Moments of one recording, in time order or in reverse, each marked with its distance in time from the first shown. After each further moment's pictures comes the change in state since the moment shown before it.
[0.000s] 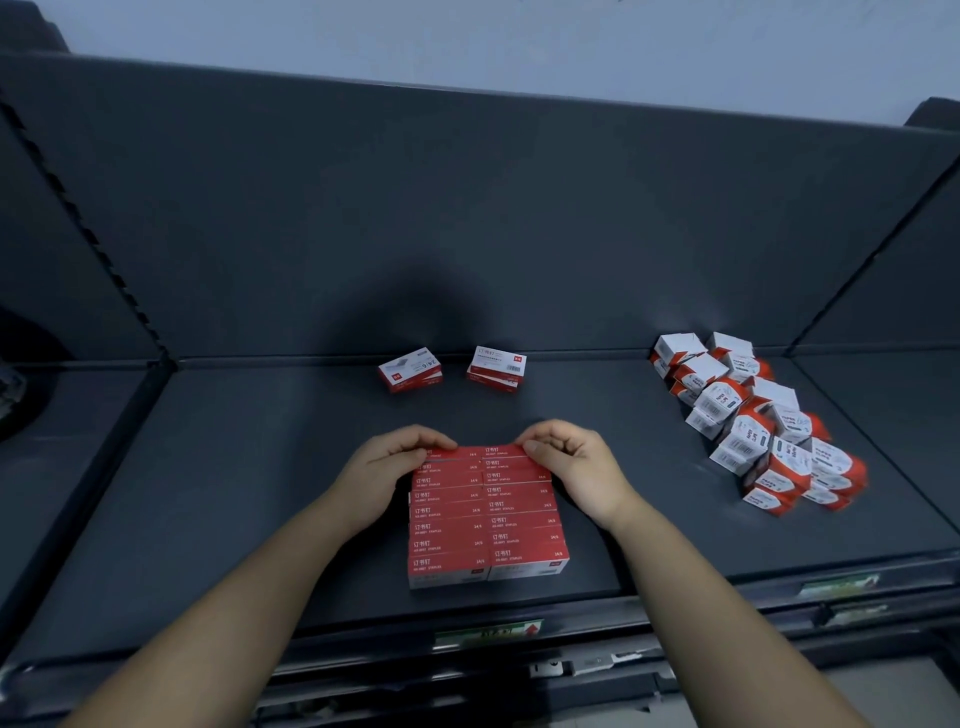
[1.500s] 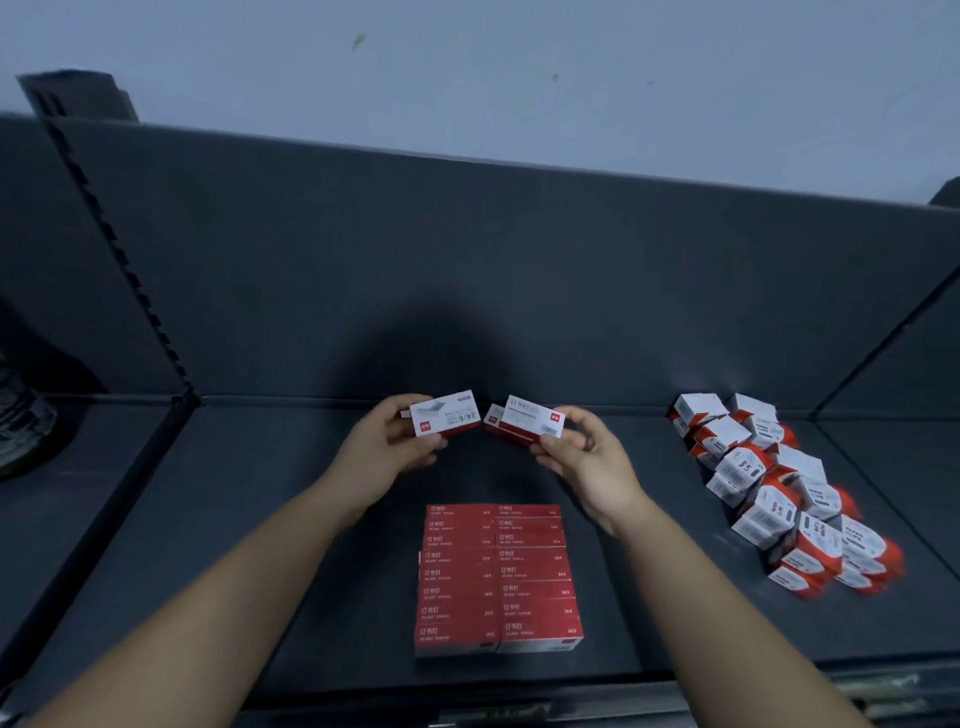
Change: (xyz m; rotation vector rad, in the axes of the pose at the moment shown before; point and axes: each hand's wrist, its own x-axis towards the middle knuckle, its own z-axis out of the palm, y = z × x) left_hand 0.037 0.035 -0.029 -0.191 0.237 -0.025; right_hand 0.057 -0.029 -0.006 0.295 0.131 0.091
